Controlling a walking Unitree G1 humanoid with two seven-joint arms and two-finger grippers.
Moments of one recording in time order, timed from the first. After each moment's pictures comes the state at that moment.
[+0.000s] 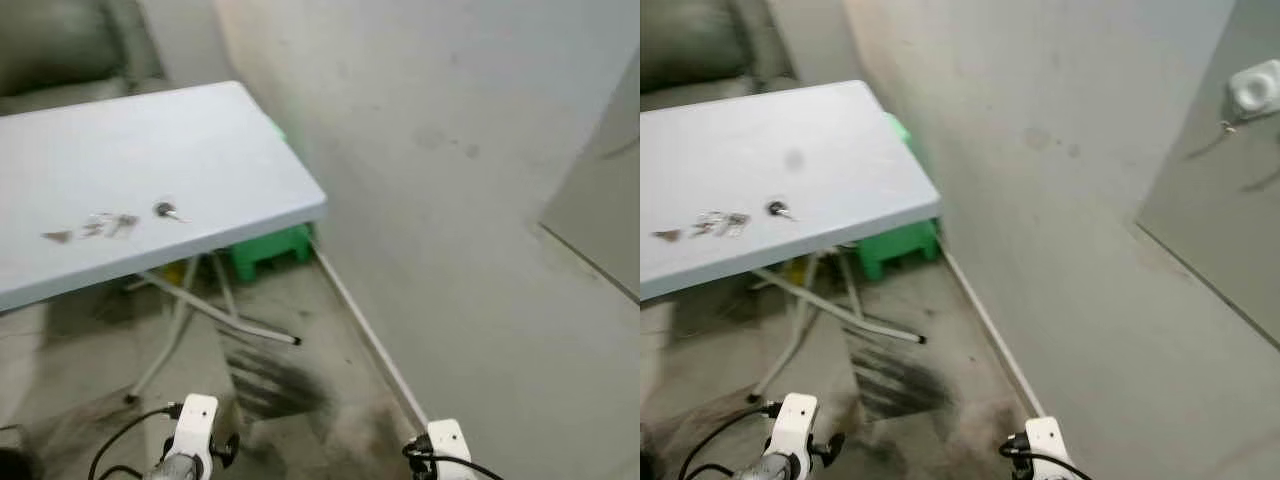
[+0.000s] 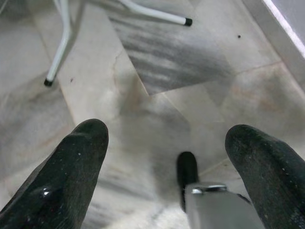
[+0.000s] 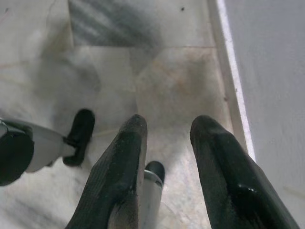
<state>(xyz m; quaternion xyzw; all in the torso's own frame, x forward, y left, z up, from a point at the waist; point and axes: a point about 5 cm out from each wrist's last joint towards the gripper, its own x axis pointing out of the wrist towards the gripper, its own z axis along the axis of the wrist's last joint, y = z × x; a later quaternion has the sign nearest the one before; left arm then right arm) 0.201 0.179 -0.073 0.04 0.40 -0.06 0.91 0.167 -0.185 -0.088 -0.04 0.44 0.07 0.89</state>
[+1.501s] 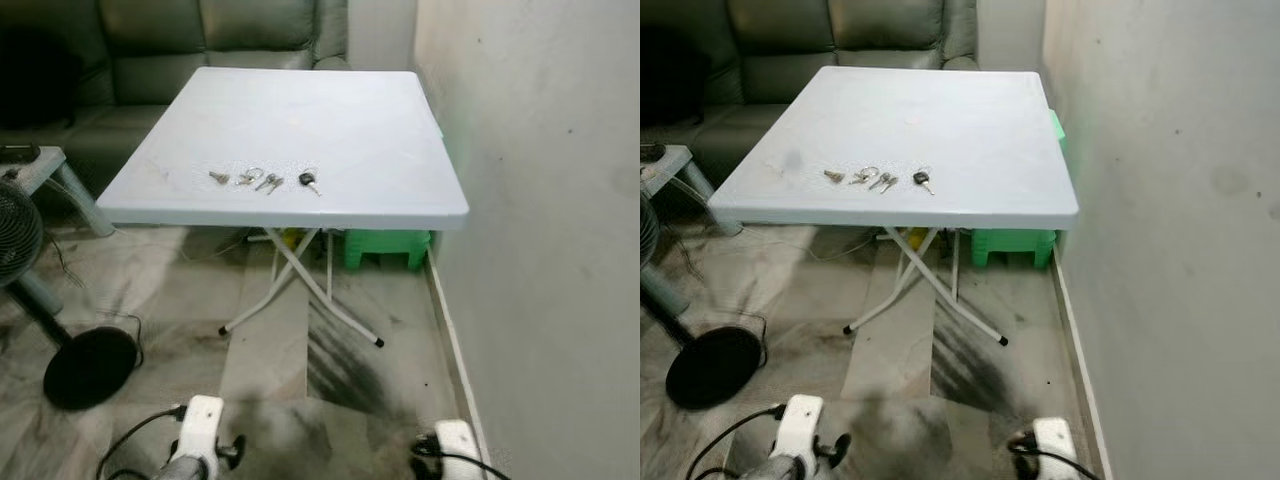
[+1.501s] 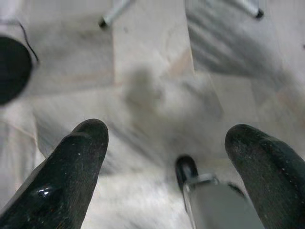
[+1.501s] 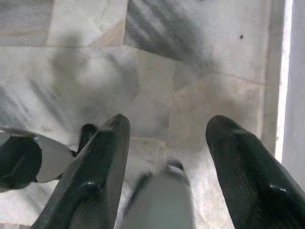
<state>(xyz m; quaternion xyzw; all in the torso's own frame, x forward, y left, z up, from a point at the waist) 0.200 0.187 -0.073 0.03 0.41 -0.04 0.91 0.168 -0.180 -0.088 0.00 0.44 0.06 0.90</state>
